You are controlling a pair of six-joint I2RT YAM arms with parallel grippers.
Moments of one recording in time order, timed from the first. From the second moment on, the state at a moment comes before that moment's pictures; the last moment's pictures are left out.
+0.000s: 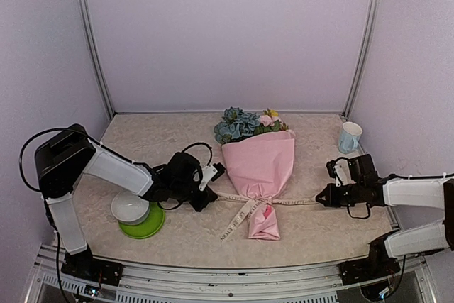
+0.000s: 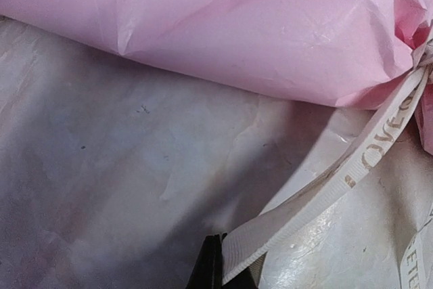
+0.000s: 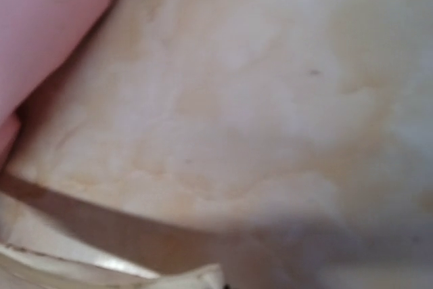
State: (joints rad) left arm -0.84 1.86 0.85 0.23 0.13 0.02; right arm 0.26 1.18 0.37 -0.08 -0.34 0.31
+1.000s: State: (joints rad) left arm -0.74 1.81 0.78 0.26 0.14 -0.06; right arm 0.19 1.23 0.34 -0.01 -0.39 0.31
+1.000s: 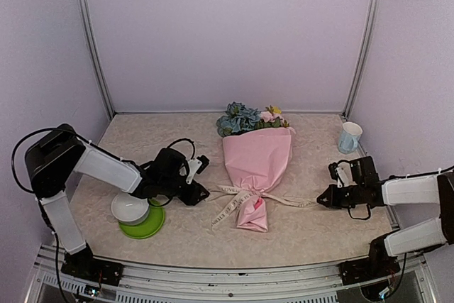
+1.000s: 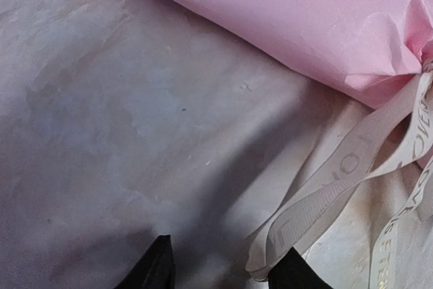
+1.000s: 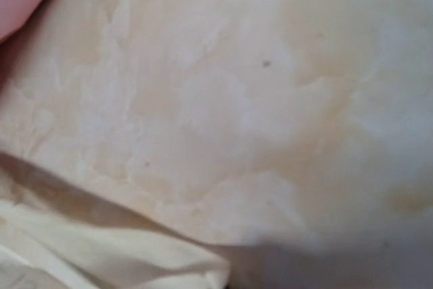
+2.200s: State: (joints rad) left arm -1.12 1.78 0.75 0.25 0.11 -0.01; right arm 0.42 1.20 0.55 -0.13 -0.25 0.32
